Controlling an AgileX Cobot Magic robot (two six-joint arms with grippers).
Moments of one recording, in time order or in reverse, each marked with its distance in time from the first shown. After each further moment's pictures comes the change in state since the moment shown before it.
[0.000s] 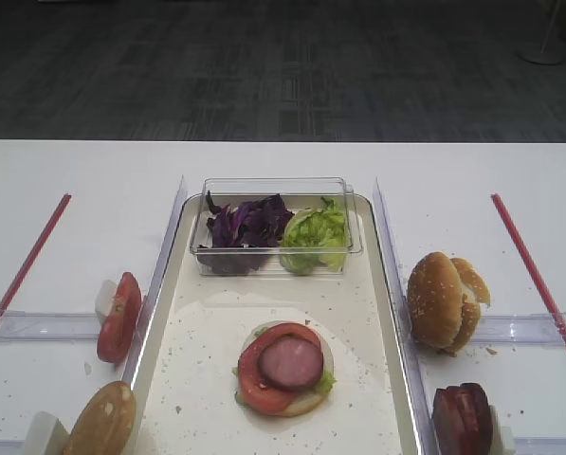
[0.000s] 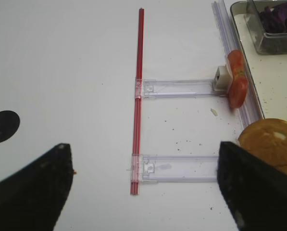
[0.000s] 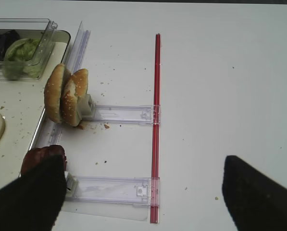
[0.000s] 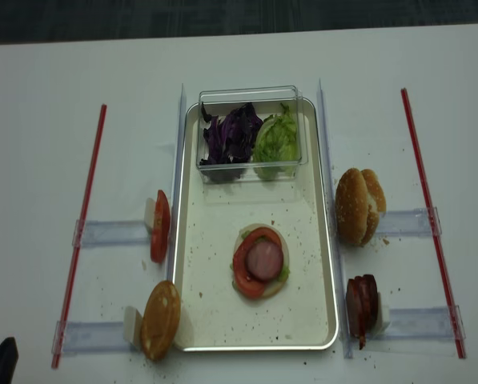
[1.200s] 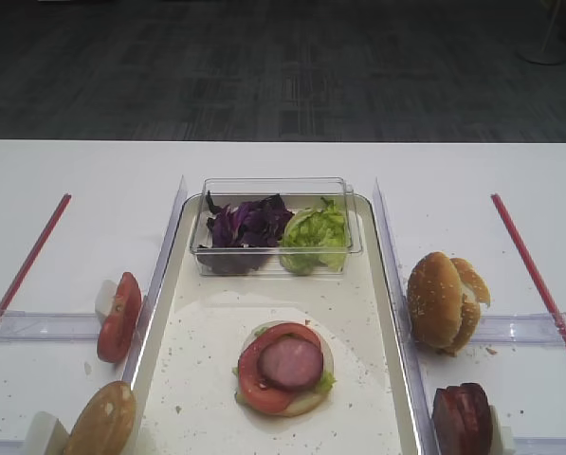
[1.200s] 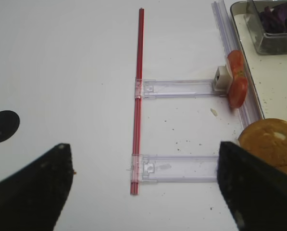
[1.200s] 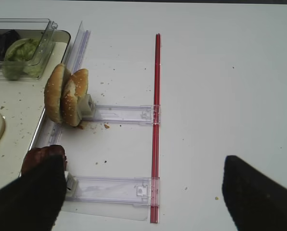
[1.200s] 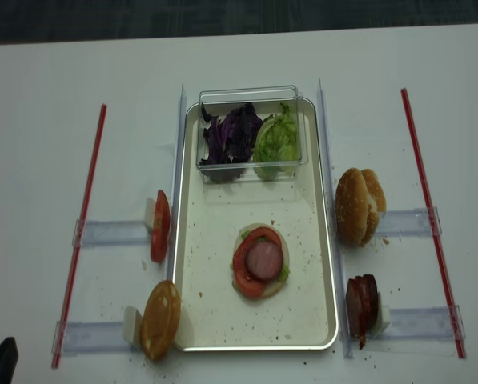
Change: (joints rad) left arm 0.000 0.000 0.000 0.000 0.000 0.000; right arm 0.000 0.000 0.000 0.000 0.000 0.000
